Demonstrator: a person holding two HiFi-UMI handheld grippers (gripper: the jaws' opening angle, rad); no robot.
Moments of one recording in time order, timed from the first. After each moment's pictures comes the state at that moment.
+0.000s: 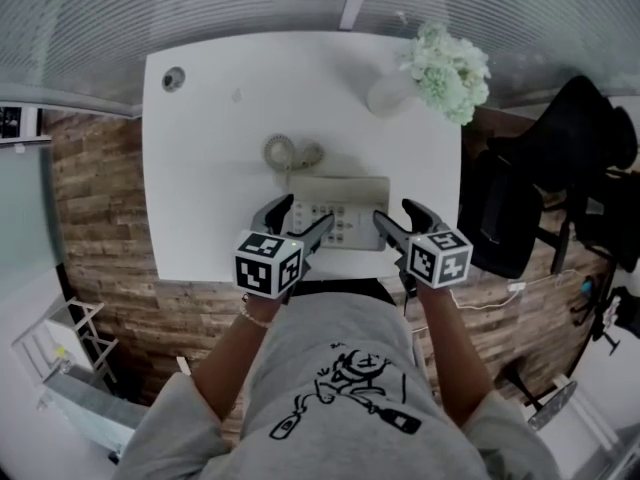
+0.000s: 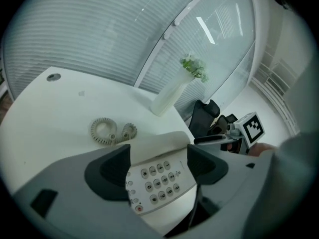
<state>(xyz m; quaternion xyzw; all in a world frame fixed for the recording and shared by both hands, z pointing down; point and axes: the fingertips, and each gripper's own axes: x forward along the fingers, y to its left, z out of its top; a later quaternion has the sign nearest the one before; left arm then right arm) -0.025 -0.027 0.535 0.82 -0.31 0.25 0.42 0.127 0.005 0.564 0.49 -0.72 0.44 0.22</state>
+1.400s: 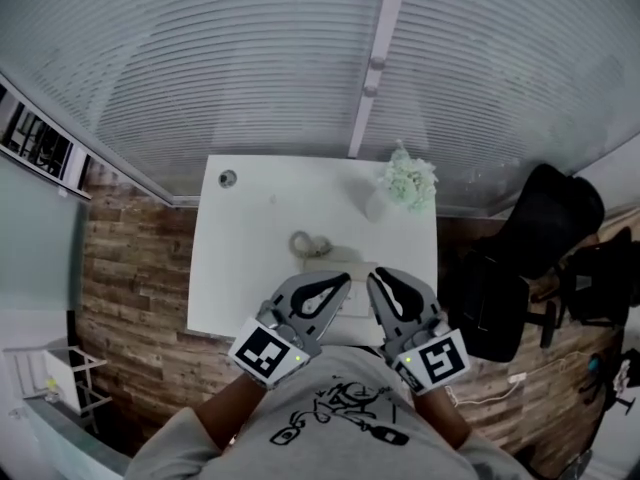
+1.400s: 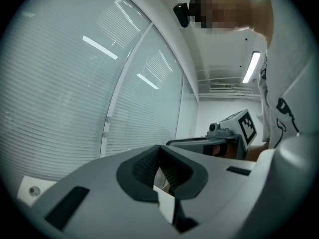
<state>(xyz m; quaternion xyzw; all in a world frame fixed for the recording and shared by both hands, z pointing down) 0.006 -0.013 0.229 0.96 -0.24 0.00 0.11 0.042 -0.019 0.230 0.48 -0.87 0.08 0.03</state>
